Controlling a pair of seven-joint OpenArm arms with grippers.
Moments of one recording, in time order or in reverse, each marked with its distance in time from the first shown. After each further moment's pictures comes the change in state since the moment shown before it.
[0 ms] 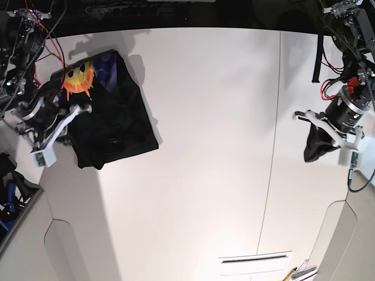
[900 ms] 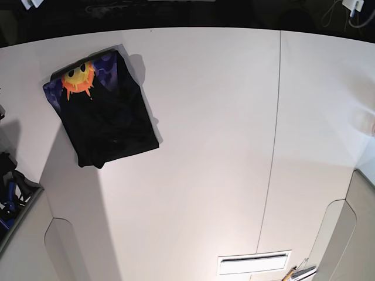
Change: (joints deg) left arm 52.9 0.0 -12.0 -14.1 -21.1 -7.4 9.5; right arm -55.5 4.1 12.3 -11.4 19.6 9.1 2.5
